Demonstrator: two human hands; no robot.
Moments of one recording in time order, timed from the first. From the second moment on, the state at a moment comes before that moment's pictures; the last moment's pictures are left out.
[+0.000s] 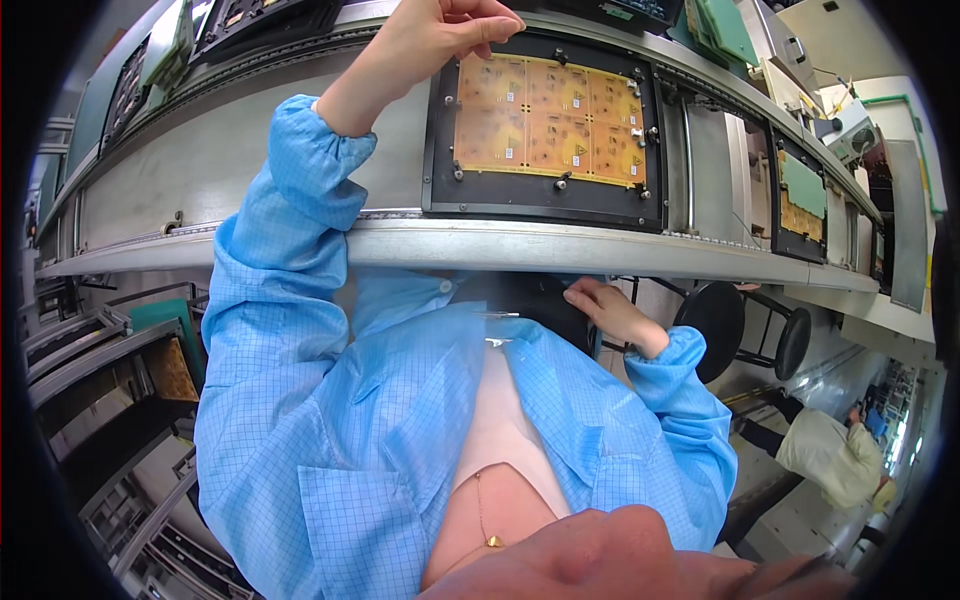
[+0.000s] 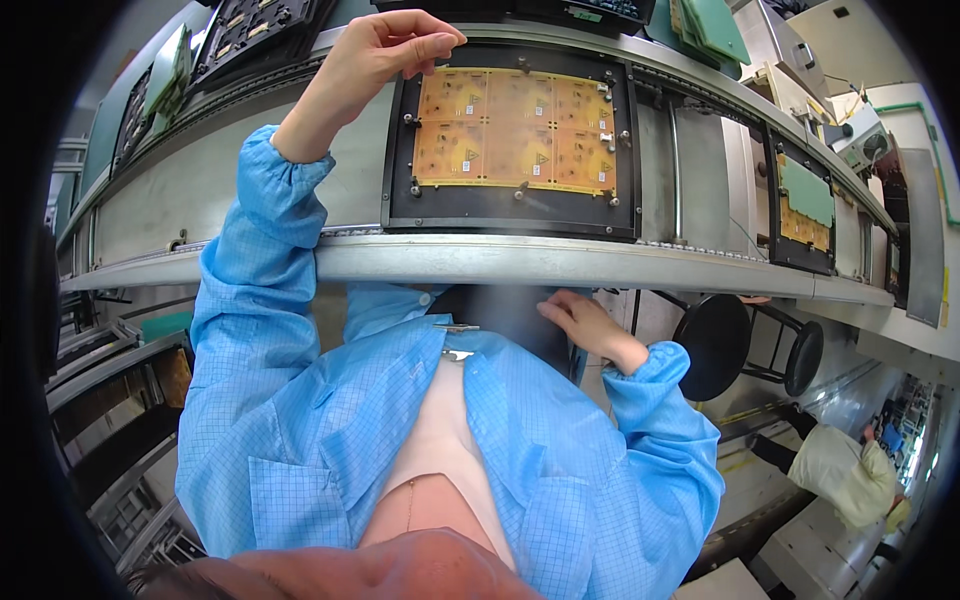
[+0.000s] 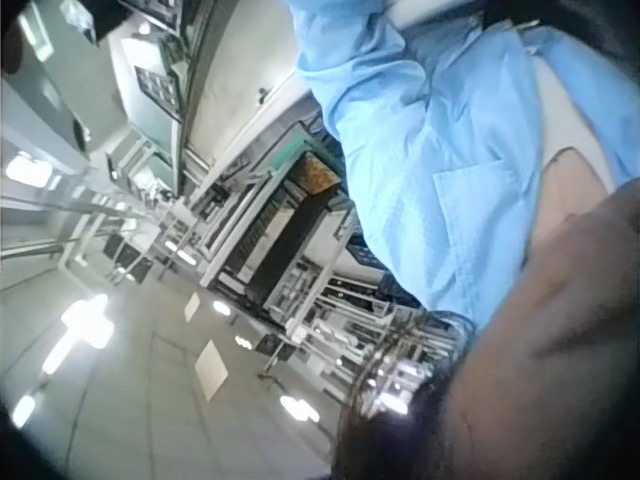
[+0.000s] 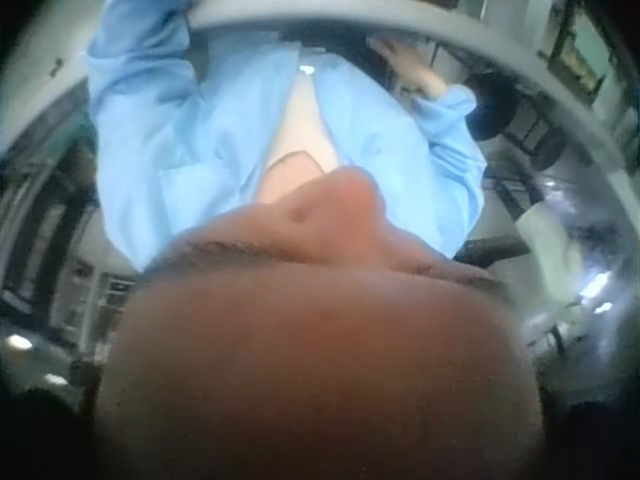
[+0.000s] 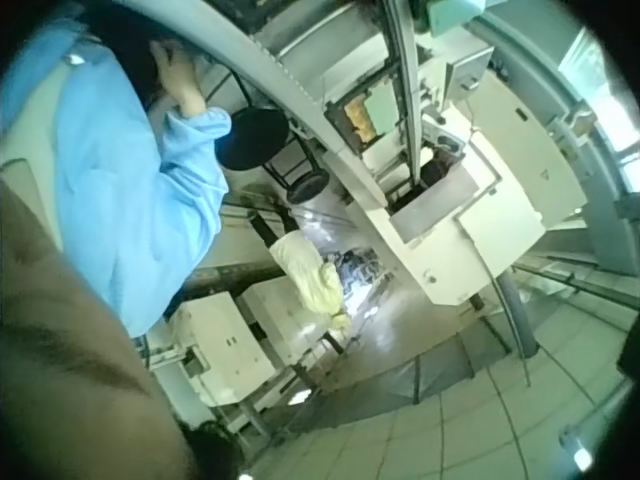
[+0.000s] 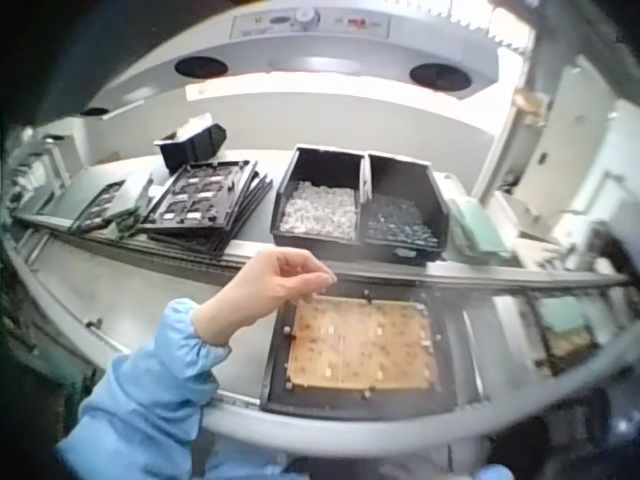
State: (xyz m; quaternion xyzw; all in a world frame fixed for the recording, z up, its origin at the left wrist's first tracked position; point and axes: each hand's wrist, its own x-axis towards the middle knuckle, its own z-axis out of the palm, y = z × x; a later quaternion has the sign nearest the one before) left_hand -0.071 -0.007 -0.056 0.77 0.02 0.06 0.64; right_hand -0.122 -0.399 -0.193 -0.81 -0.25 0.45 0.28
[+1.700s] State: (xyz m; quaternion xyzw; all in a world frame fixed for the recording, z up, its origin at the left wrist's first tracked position) left_hand -0.085 -0.018 -0.087 0.71 0.04 -0.03 0.70; right_hand 0.187 -0.180 -0.055 -0.83 -0.47 -0.13 0.27
